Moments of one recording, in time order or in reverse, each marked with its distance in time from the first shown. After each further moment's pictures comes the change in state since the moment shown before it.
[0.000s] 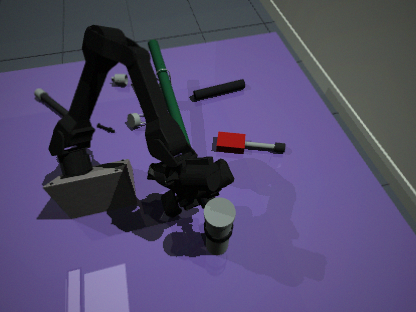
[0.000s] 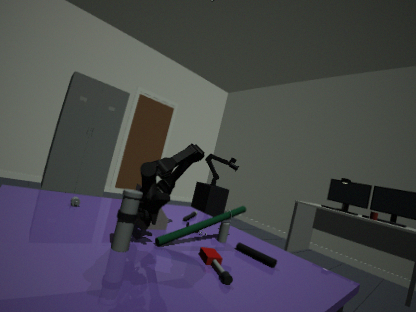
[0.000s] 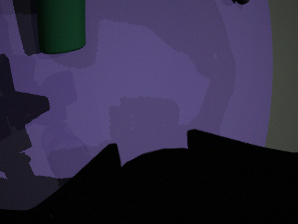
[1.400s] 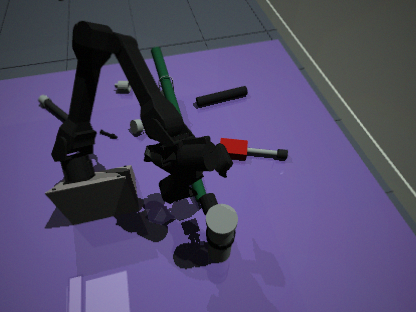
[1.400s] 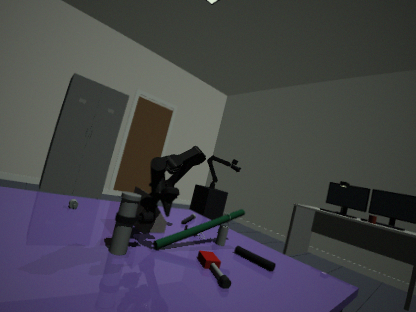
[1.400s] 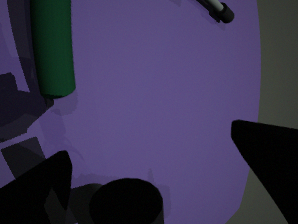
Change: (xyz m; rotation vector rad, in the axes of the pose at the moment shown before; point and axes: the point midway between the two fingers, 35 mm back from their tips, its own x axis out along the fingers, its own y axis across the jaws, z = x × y) arm -0.031 -0.021 0.036 0.003 0.005 -0.001
